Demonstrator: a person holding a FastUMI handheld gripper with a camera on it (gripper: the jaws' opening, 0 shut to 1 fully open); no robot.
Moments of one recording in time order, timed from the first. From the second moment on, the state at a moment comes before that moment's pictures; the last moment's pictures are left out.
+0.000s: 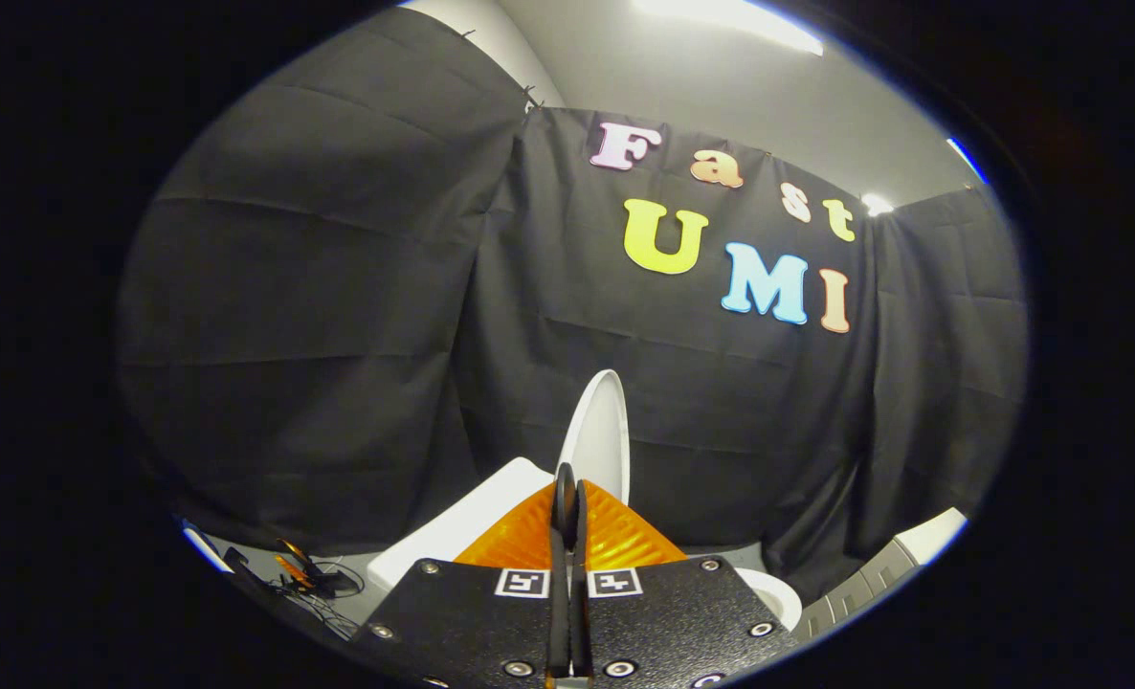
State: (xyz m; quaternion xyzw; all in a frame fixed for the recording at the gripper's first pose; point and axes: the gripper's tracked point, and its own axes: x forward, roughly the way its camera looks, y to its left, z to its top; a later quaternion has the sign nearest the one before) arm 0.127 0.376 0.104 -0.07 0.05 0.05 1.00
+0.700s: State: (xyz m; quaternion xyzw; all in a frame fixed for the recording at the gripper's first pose) arm 0.132 0.400 0.102 -0.09 0.04 0.09 0.99
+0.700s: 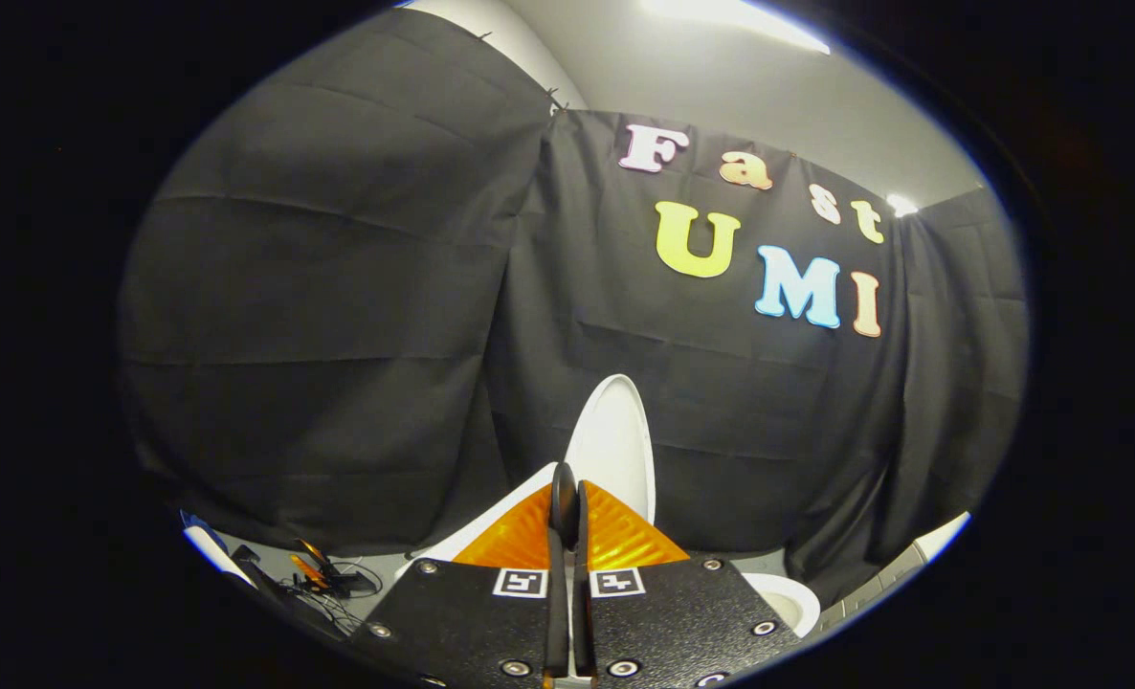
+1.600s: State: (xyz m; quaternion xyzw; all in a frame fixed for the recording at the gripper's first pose) arm 0.075 0.339 0.195 -0.18 -0.07 0.11 0.97
